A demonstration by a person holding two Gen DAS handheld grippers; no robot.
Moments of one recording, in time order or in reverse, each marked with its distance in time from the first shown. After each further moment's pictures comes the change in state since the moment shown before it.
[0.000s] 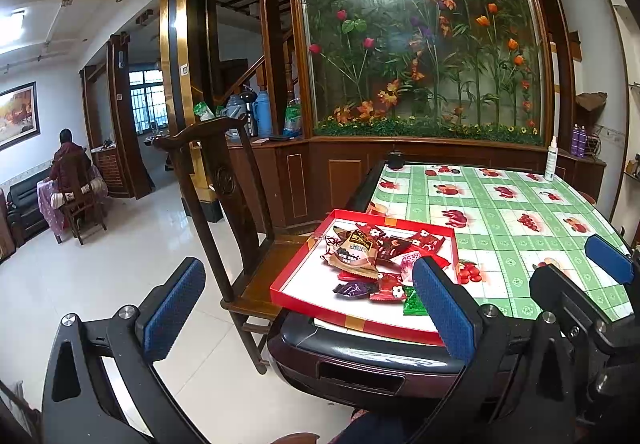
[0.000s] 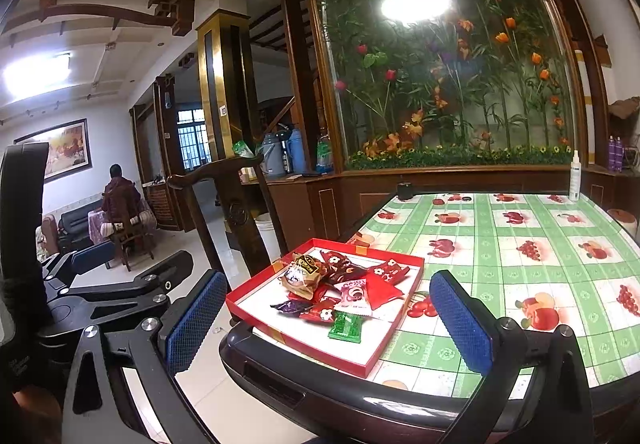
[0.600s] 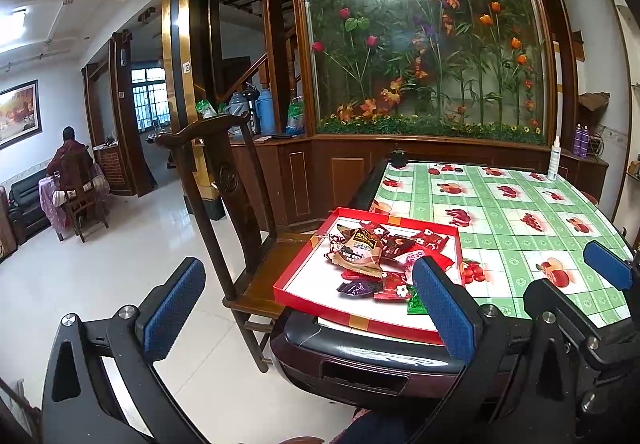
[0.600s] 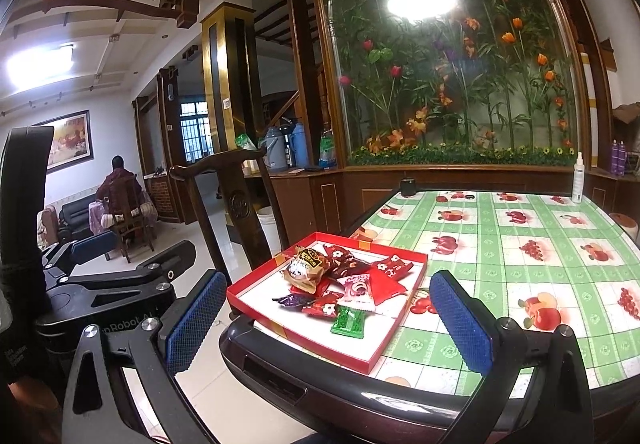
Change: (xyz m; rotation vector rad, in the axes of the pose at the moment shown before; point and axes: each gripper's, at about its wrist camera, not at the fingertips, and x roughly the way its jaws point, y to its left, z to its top) left arm 0.002 0.004 -0.001 -0.002 0.005 0.004; right arm 0.004 0.006 -0.003 -0.021 0.023 0.007
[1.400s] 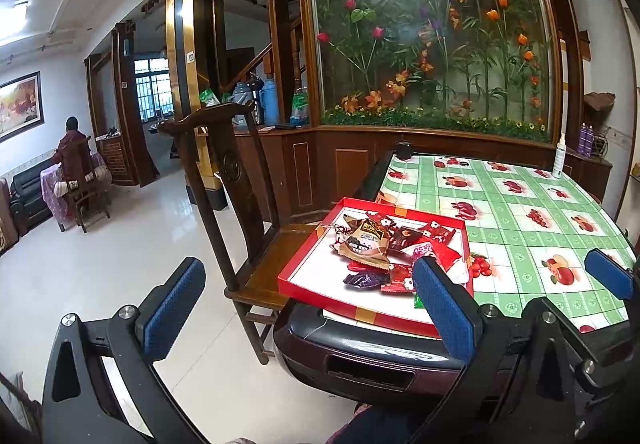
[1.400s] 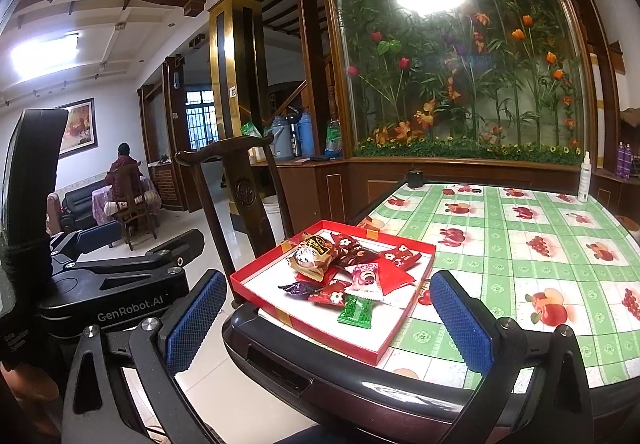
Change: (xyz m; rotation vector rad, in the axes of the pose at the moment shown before) left arm 0.007 0.005 -0.008 -0.019 0.034 0.016; right arm 0.006 0.005 -0.007 -0.024 0.033 0.018
